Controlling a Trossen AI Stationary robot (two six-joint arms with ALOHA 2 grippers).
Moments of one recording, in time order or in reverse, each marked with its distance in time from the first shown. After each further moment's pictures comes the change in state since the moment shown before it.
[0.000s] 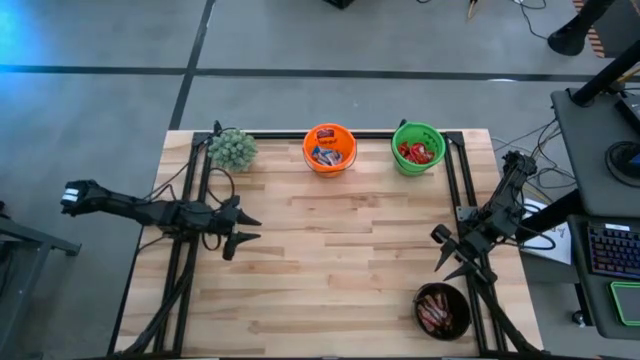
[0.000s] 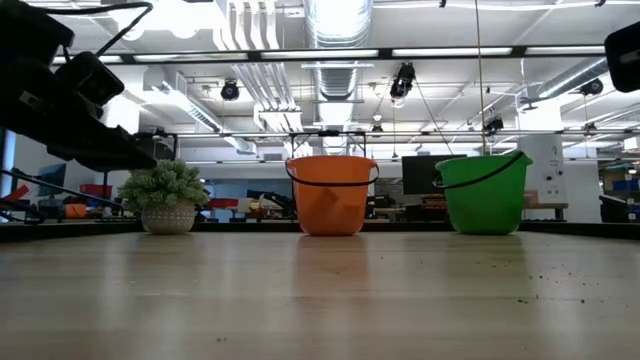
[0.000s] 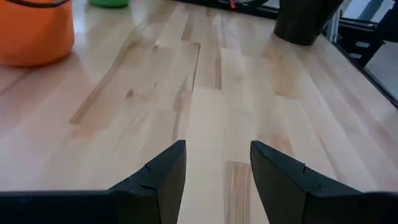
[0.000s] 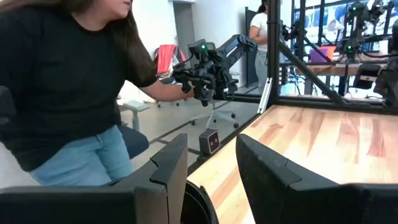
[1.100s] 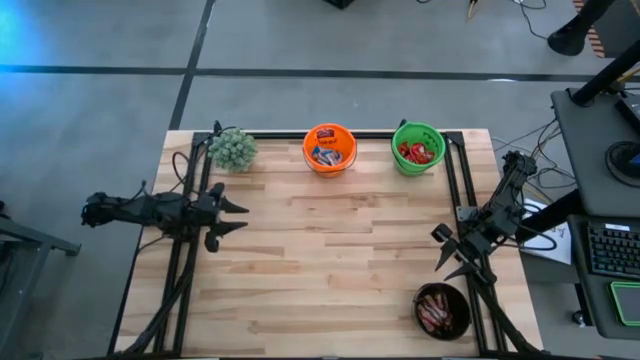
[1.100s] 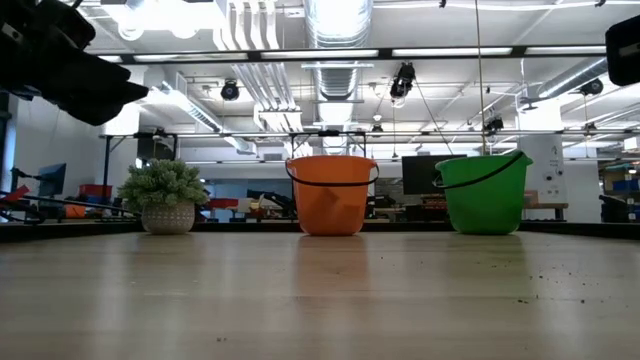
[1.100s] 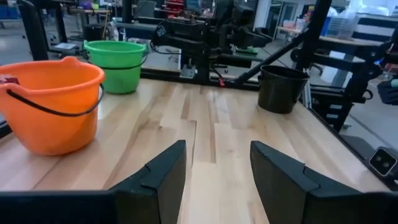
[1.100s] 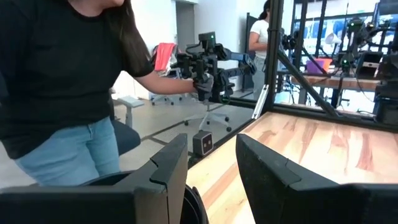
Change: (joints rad) left arm 0.000 -0.409 0.116 -0.255 -0.024 0.102; right arm 0.000 0.001 -0.001 0.007 0.000 -0.093
